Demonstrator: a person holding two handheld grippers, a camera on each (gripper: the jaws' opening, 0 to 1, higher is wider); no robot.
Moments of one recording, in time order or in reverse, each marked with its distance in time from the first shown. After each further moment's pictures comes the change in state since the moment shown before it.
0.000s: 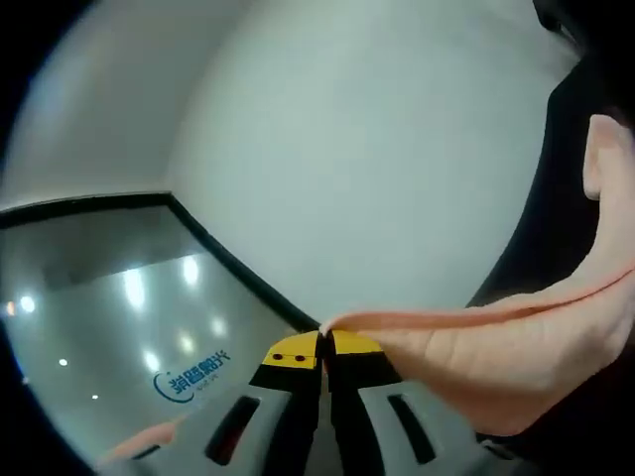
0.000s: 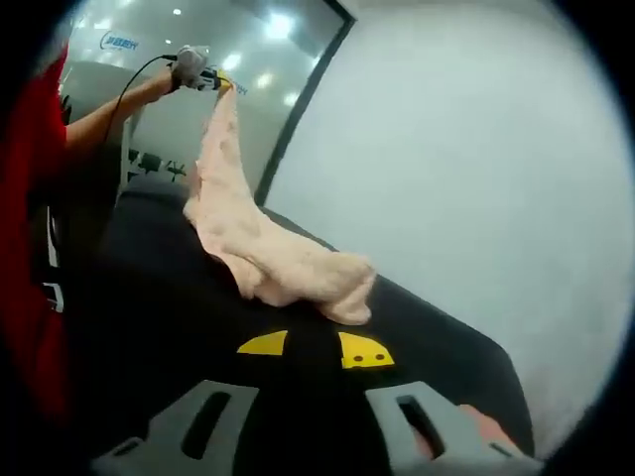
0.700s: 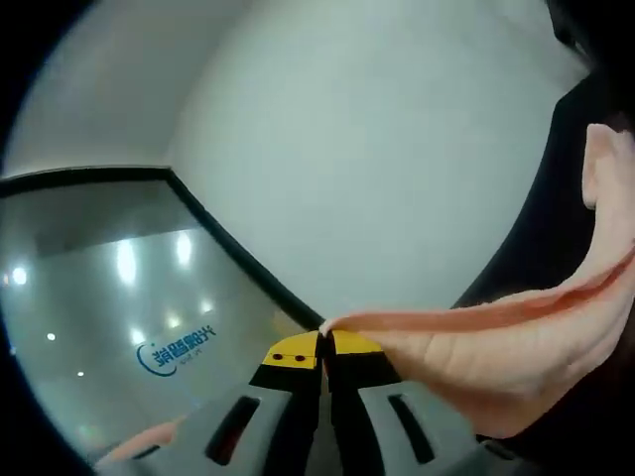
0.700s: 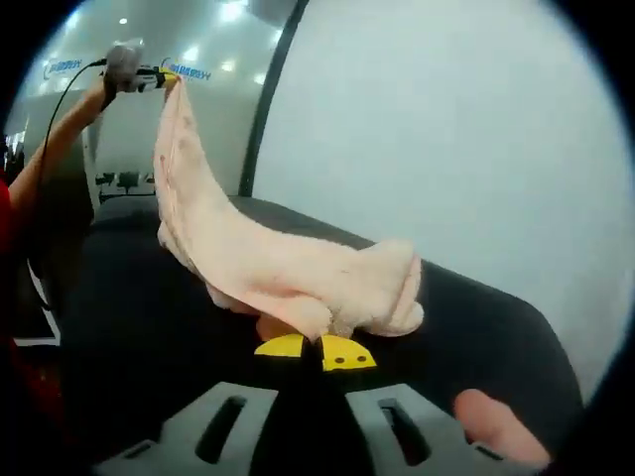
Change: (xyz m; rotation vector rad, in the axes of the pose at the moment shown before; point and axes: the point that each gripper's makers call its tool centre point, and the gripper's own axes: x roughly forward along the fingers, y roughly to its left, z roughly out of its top) left arm 0.006 -0.003 -0.035 -0.096 0.027 -0.030; right arm 0.063 -0.010 0.017 0.203 0.086 -0.077
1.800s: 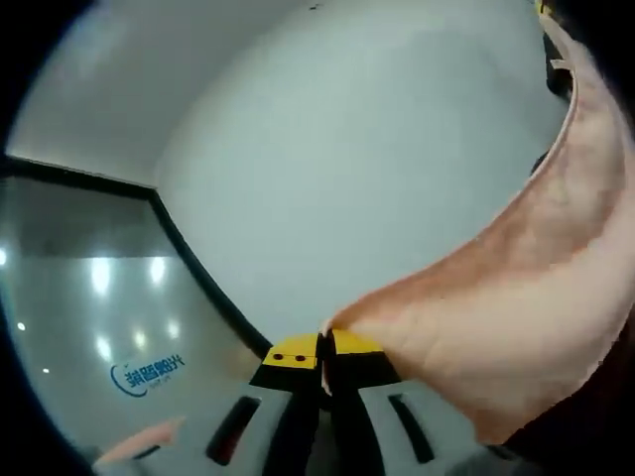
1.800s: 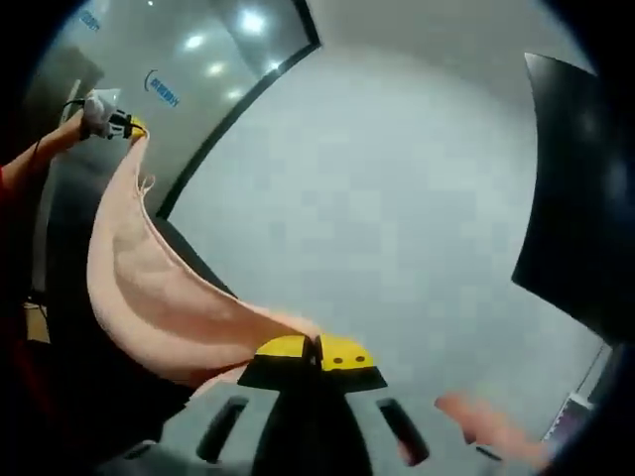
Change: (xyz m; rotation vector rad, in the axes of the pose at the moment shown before) left arm -0.024 -0.055 0.066 -0.063 -0.139 -0.198; right arm -0.172 -0.119 0.121 -0.383 0.014 -0.344
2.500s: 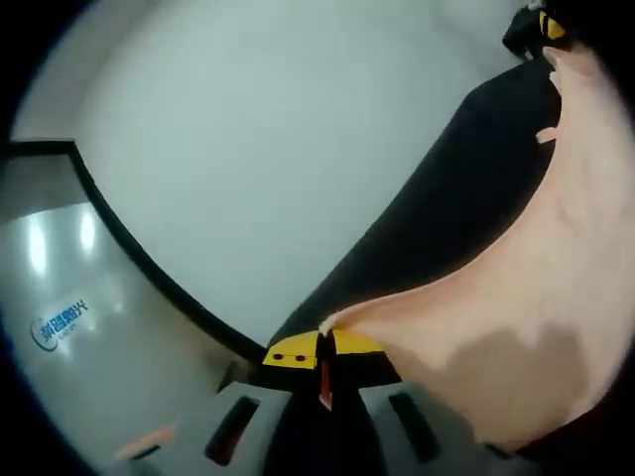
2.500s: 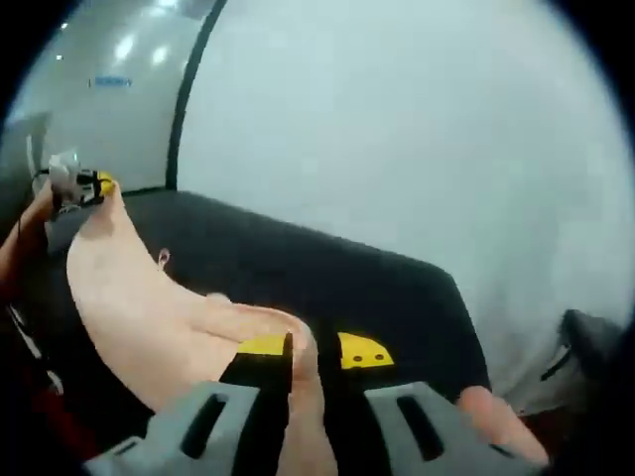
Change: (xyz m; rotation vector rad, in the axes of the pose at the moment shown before) left arm 0.033 -0.153 -0.121 0.009 0.200 -0.258; right arm 0.049 0.076 -0.115 0.578 0.144 0.117
